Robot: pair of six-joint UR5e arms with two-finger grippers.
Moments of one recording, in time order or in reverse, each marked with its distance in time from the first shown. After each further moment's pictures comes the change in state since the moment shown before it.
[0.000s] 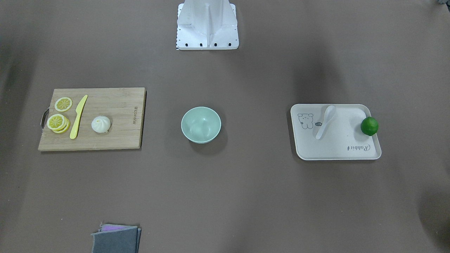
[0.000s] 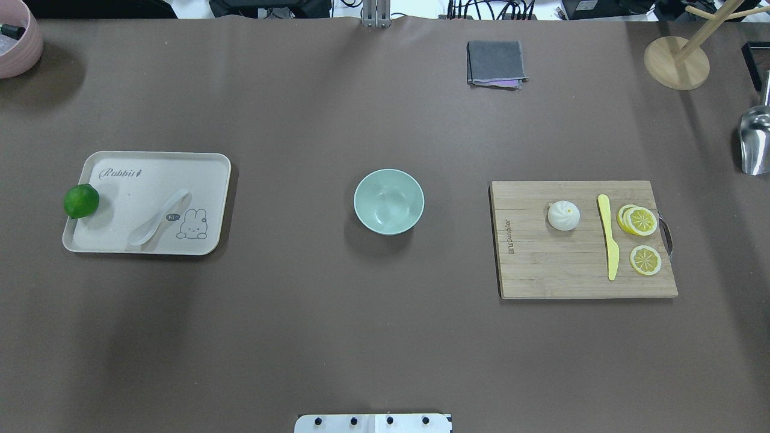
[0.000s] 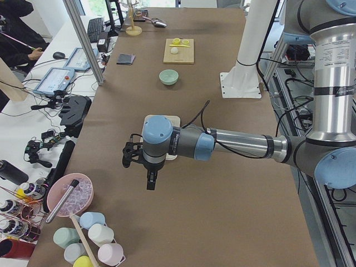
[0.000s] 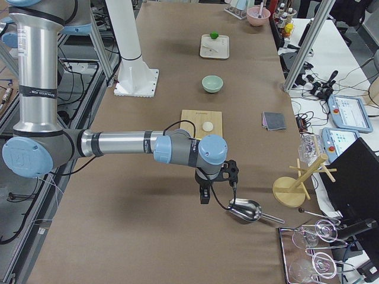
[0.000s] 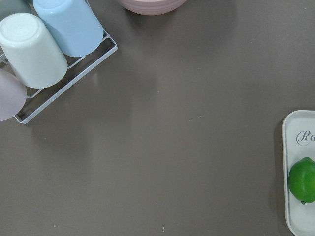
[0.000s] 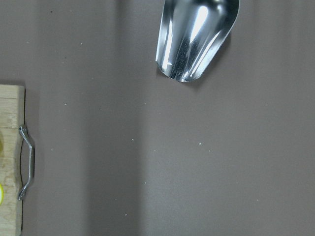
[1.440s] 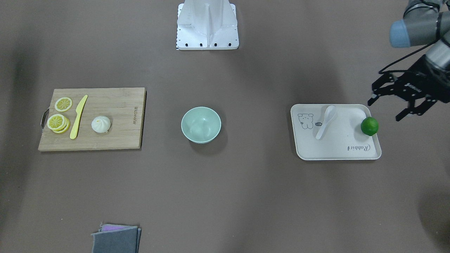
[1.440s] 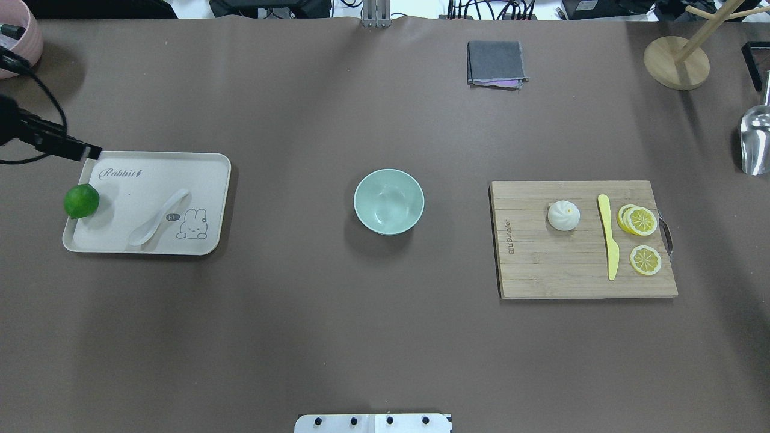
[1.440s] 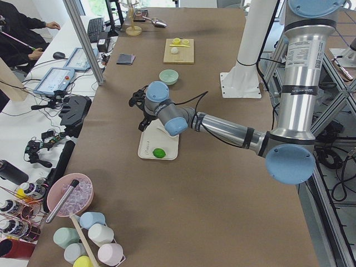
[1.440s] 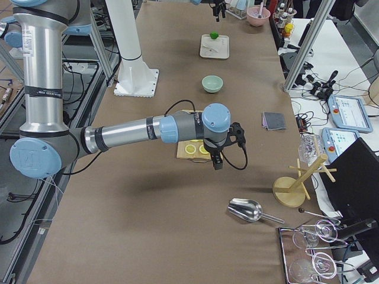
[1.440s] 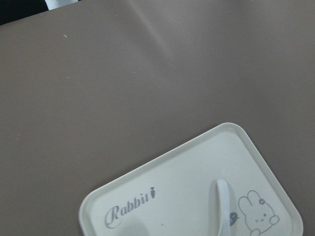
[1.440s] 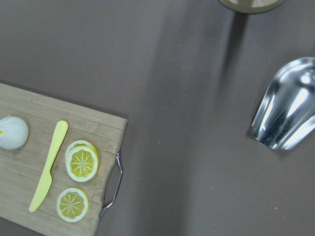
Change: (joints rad) left arm 0.562 -0.166 0.001 -0.567 0.130 -0.352; right arm -0.062 0.025 0.121 0.095 0.146 0.000
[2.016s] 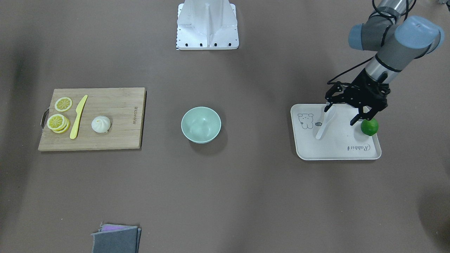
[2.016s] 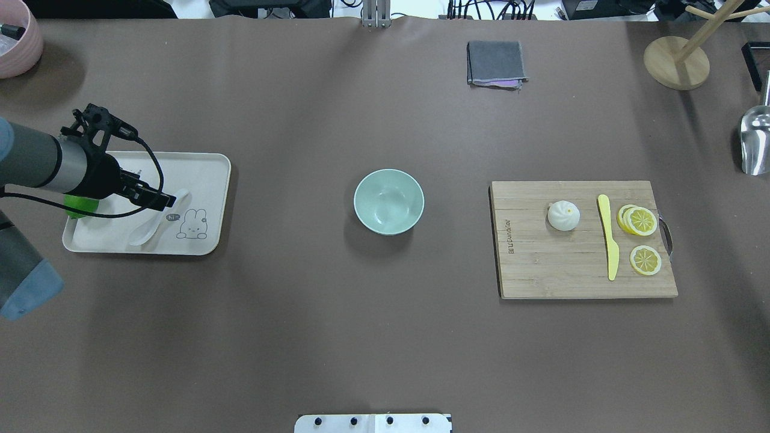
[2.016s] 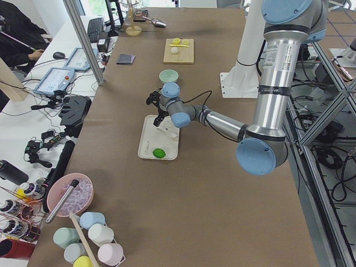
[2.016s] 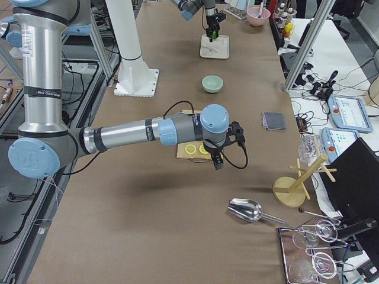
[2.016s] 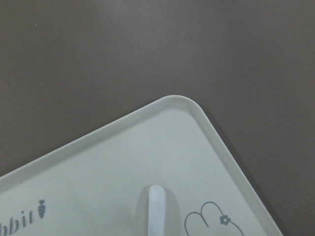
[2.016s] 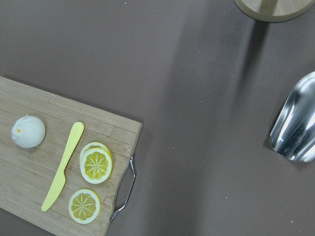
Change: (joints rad) left arm 0.229 -0.040 0.065 -0.020 0.182 -0.093; right arm -0.003 -0.008 -0.004 0.049 0.005 0.000
